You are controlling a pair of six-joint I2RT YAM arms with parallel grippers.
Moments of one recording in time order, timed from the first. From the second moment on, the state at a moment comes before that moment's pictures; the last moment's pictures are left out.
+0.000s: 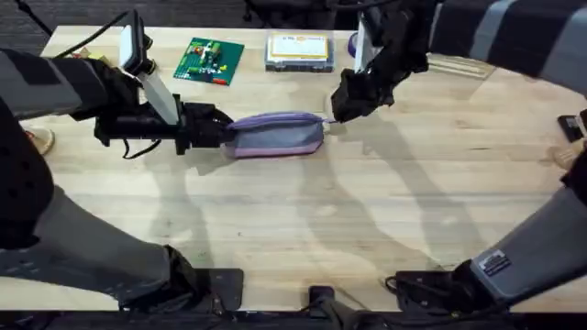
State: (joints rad) left arm 0.38 1.75 0.97 -0.90 1.13 1.55; right arm 0.35 1.88 1.45 -0.90 -0.21 0.31
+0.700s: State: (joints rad) left arm 0.40 1.75 0.97 -0.89 1.10 1.54; right arm 0.30 1.74 1.46 -0.96 -0.08 0.28
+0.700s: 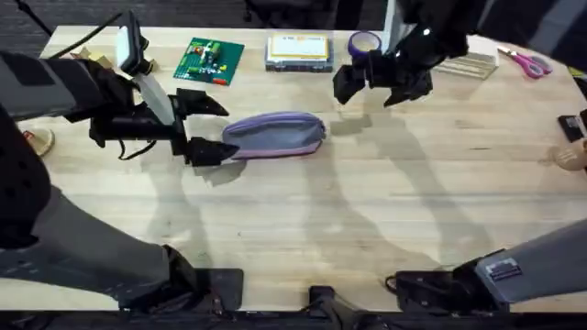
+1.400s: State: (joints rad) left arm 0.29 1.41 1.19 -1.18 0.84 1.35; right arm 0.39 1.33 1.46 -1.15 -0.01 0.03
